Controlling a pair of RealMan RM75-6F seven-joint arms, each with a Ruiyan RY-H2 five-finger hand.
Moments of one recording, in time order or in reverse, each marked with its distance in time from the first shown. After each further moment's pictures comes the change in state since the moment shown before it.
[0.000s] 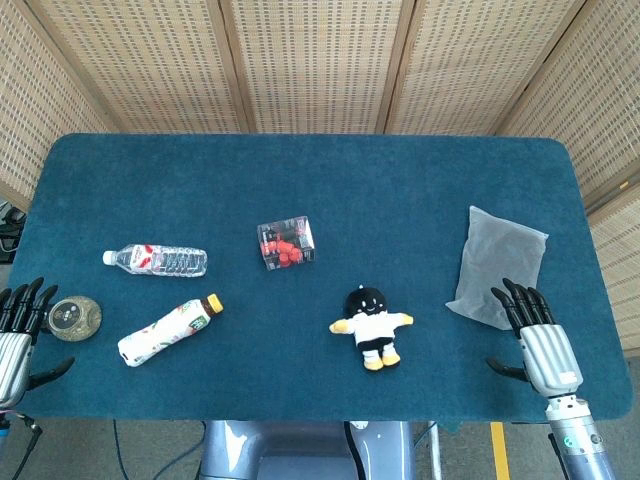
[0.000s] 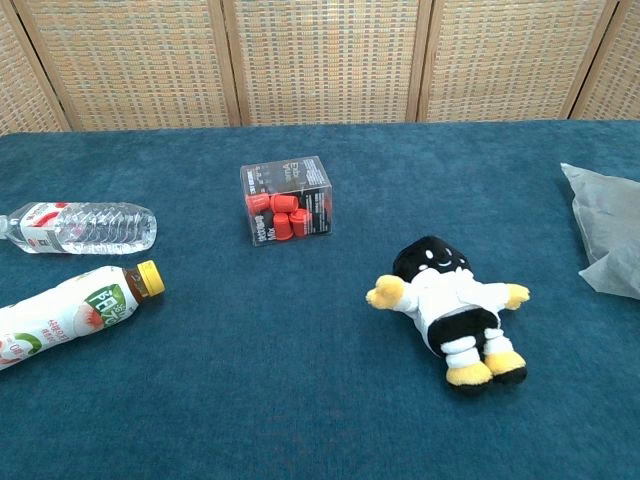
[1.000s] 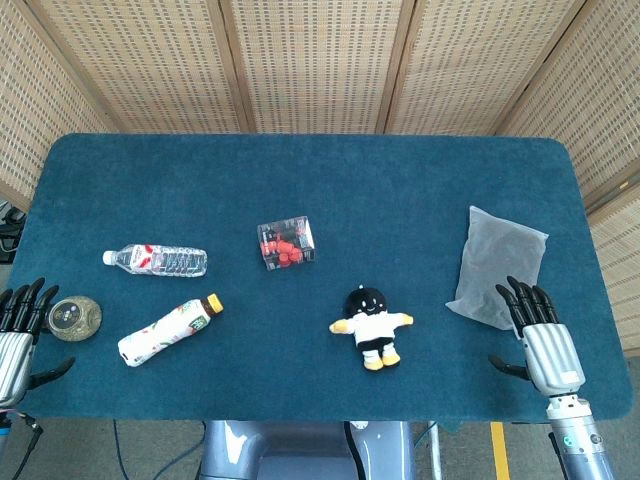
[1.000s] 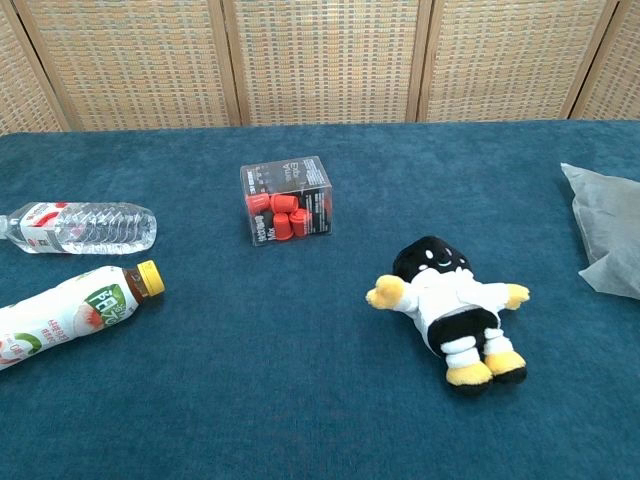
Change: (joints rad) left arm -0.003 -0.006 0.000 0.009 -0.010 -0.009 -0.001; right arm -0.002 -0.012 0.003 -0.001 0.025 0.013 -0.037
